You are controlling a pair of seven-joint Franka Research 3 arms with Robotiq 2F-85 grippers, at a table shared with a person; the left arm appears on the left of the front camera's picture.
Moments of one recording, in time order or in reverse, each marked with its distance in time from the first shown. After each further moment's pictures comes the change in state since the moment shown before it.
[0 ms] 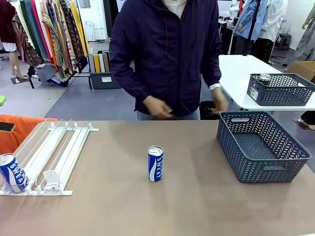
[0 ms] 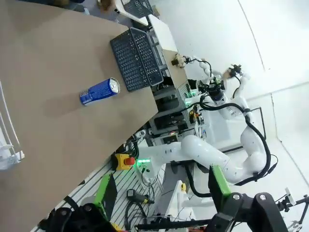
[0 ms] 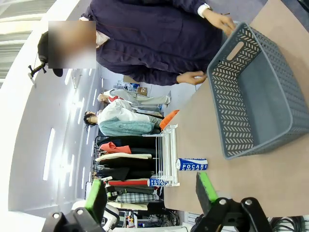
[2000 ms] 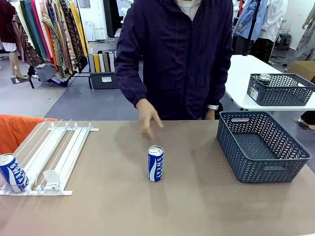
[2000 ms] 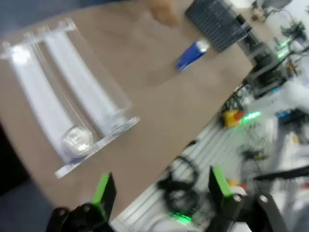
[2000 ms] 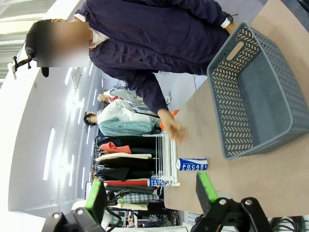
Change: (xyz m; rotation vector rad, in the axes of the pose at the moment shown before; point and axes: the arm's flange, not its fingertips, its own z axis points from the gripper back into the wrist) left arm -0.031 0.007 0.078 0.538 0.151 -0.460; right arm 0.000 0.000 0.000 0.000 0.000 0.000
